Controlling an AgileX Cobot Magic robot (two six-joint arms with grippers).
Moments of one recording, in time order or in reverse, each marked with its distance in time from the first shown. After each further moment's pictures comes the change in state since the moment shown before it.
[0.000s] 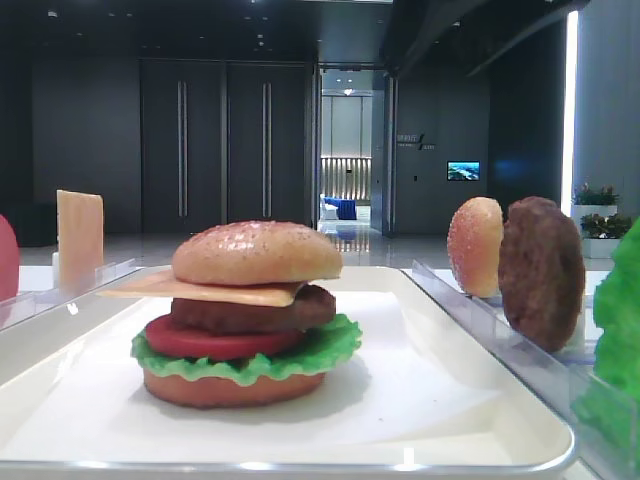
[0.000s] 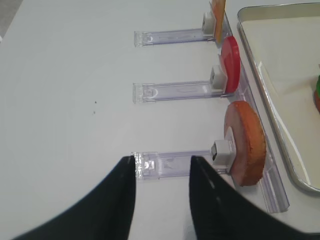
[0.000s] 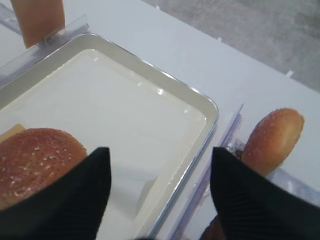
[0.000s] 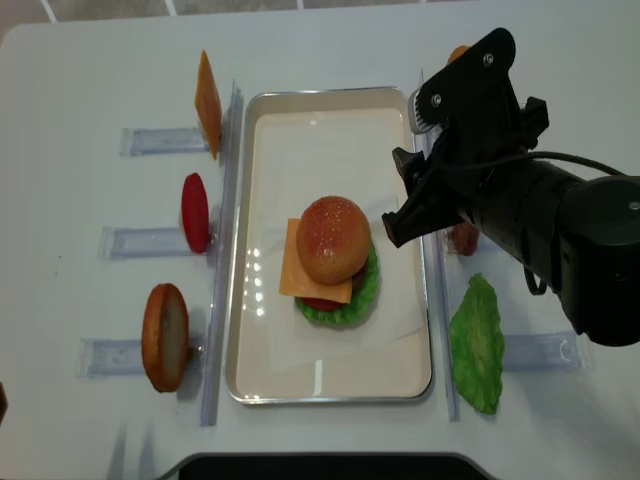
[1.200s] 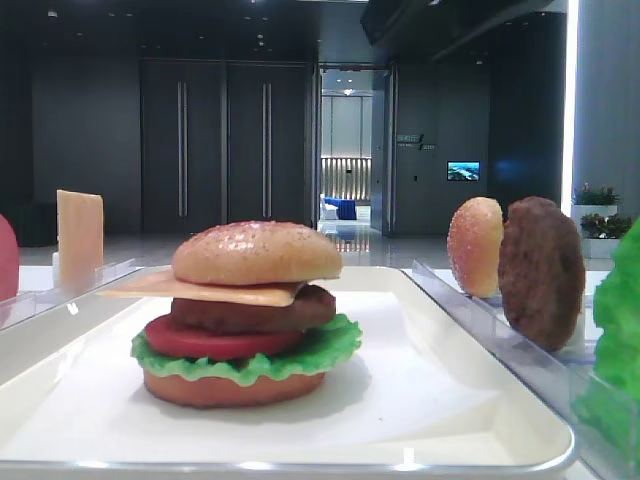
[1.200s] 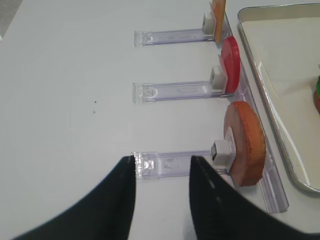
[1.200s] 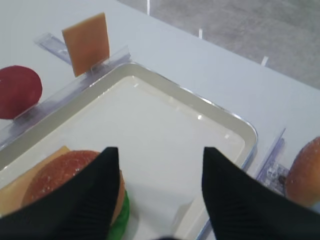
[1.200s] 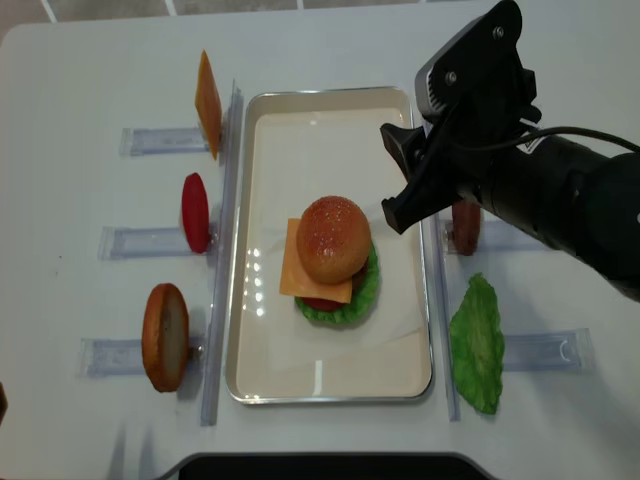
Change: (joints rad) left arm 0.000 0.000 0.000 0.000 0.000 -0.005; right arm -0.134 -0.015 0.004 -0.853 0.283 0.833
